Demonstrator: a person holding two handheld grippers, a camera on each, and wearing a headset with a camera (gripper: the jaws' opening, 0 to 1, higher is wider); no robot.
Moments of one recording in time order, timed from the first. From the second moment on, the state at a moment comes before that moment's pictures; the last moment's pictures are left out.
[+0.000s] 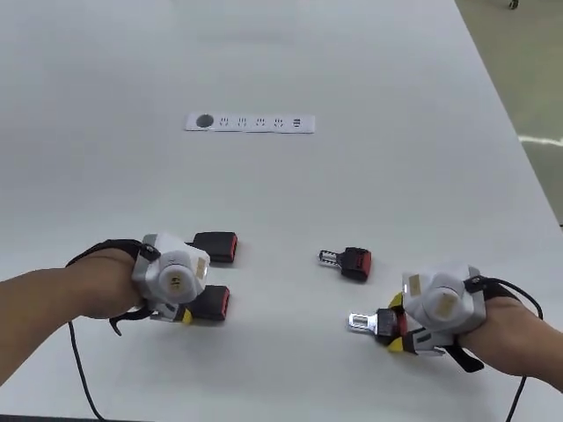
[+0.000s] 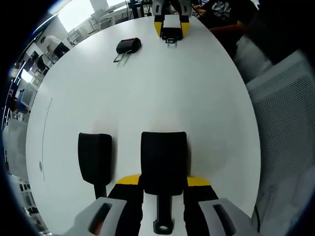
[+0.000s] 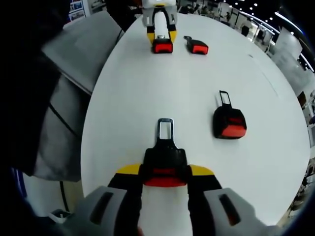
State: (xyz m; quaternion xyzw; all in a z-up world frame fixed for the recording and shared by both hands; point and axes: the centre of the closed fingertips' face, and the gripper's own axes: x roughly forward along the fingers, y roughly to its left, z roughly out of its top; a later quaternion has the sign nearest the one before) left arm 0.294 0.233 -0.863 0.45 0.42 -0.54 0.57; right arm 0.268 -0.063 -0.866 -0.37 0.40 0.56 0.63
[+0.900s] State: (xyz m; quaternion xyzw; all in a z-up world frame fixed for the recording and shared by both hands) left arm 0.293 0.232 -0.864 0.44 0.43 -0.54 0.57; right arm 0.267 -0.076 -0.865 -0.35 0.40 0.56 0.64
